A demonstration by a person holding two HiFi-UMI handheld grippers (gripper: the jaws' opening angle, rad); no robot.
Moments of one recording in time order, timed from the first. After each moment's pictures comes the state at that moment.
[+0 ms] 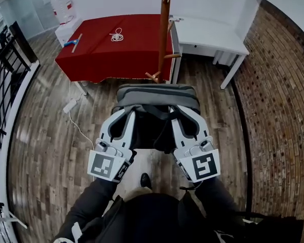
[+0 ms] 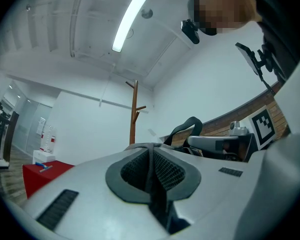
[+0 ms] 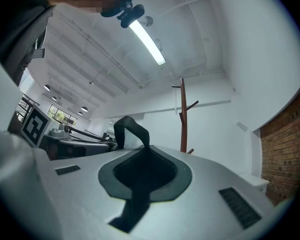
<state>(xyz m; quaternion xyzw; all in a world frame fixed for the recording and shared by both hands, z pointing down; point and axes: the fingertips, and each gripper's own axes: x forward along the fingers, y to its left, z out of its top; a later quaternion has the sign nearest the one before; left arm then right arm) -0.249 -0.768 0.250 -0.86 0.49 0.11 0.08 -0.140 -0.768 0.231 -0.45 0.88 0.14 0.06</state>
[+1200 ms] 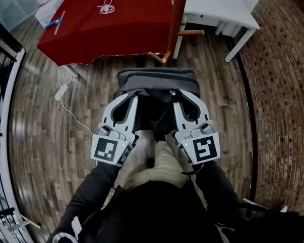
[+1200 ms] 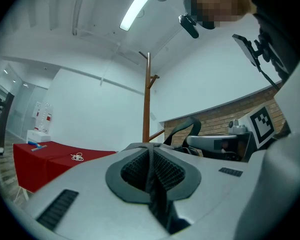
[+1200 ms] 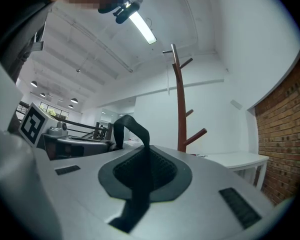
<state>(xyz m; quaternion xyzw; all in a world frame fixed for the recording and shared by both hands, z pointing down) -0.288 -0.907 0.387 -0.88 0.46 0.06 0.01 -0.181 -0.905 0.370 -0.49 0.87 0.07 0.01</state>
